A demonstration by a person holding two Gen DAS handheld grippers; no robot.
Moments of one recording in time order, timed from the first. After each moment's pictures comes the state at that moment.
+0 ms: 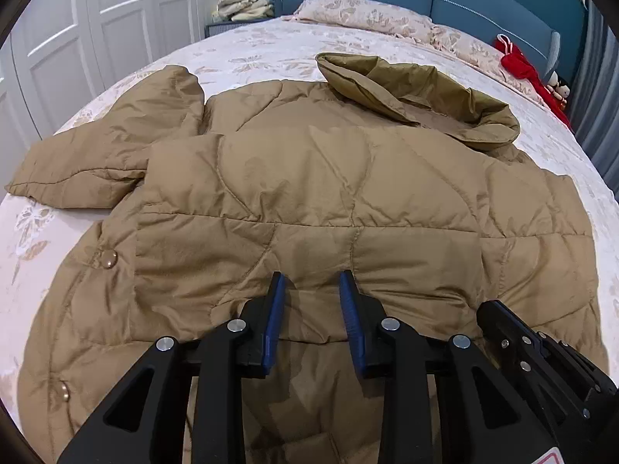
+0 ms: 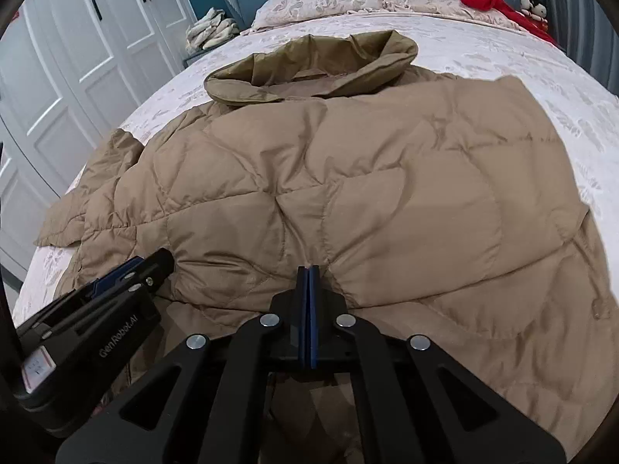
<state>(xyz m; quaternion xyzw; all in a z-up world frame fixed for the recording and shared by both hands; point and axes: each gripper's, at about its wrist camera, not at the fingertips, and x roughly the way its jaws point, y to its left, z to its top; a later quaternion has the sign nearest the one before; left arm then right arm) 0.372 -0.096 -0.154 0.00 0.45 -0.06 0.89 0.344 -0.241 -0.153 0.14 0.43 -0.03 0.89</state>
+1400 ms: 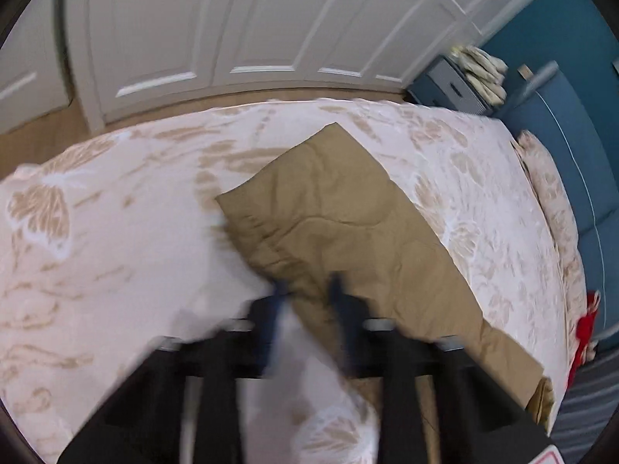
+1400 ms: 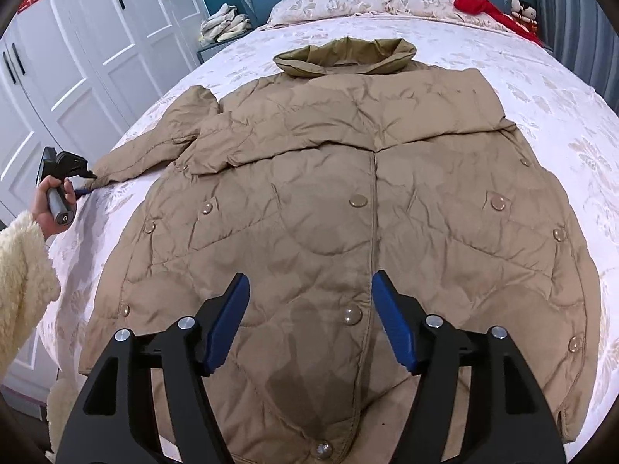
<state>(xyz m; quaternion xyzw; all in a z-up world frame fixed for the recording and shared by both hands) 0.499 0.351 -0.135 -0.33 0.45 0.14 0.82 0.199 -0.147 -0.099 0.14 0.44 -0.04 0.88</state>
